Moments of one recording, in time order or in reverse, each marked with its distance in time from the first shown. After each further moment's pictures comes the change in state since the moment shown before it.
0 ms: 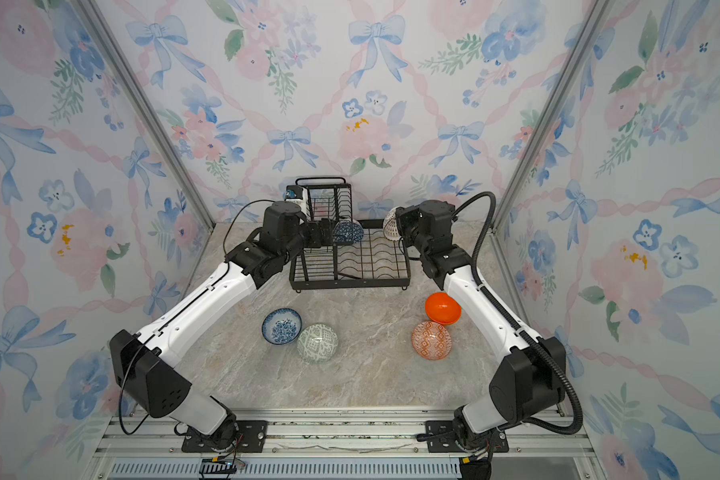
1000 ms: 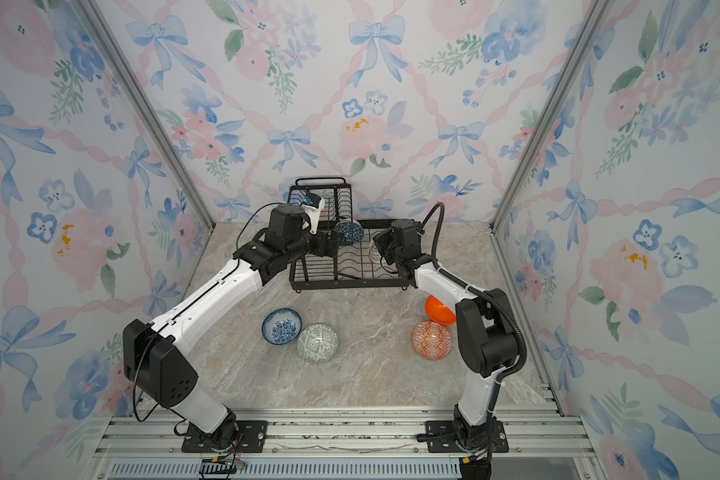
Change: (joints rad) left arm 0.015 0.050 -0.032 0.020 0.211 0.196; right arm 0.039 0.341 -0.044 0.188 -0.102 -0.117
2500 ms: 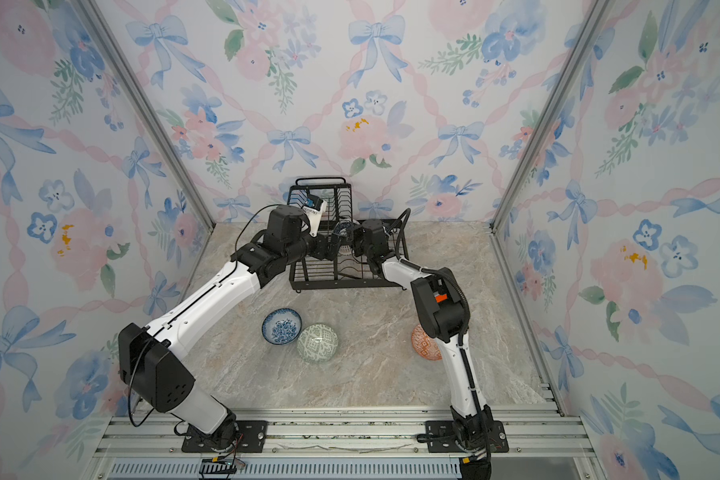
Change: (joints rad) left arm -0.005 -0.025 -0.016 -0.008 0.008 0.038; right arm 0.077 0.456 0.378 0.230 -0.027 0.285
